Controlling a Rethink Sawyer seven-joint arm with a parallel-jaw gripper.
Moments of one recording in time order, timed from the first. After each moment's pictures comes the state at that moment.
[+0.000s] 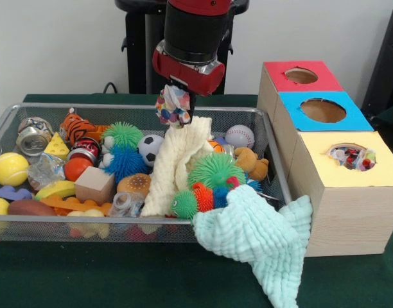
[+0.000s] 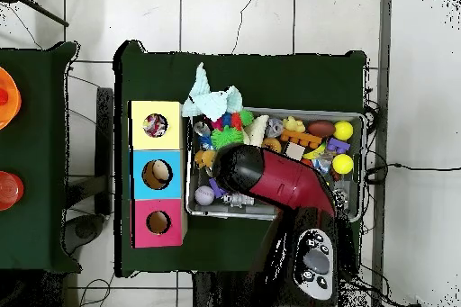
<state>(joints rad) -0.09 -0.59 -0.27 1.64 0.16 0.59 2.01</state>
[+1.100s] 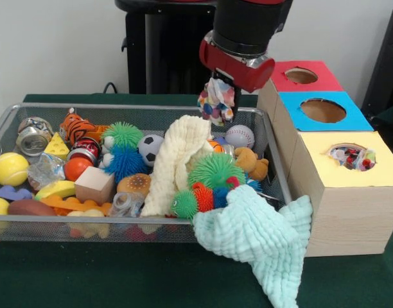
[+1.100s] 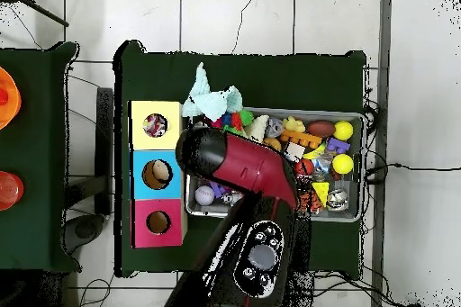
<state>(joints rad) 0.08 -0.53 -0.39 1.53 0.31 0.69 2.18</state>
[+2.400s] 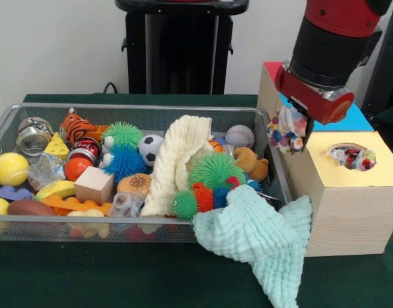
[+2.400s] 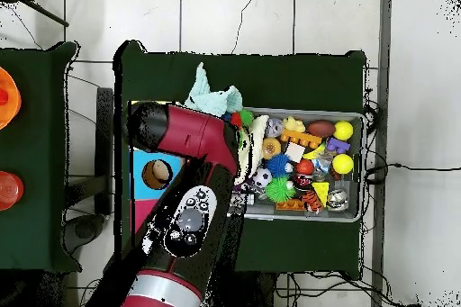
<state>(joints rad) 0.24 -0.37 -0.45 1.30 0.43 0.80 2.50</state>
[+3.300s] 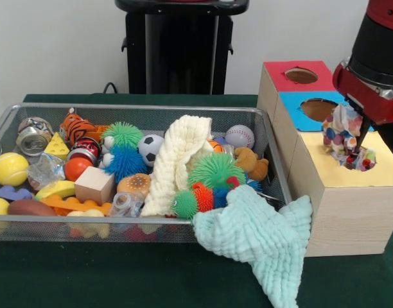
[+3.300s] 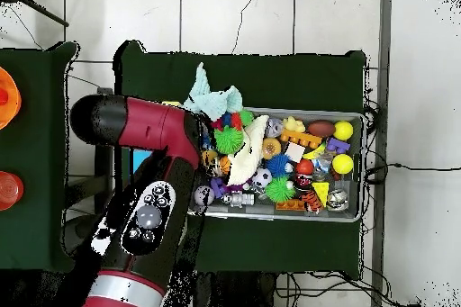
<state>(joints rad) 0.33 -0.32 -0.48 1.20 0.50 0.87 2.73</state>
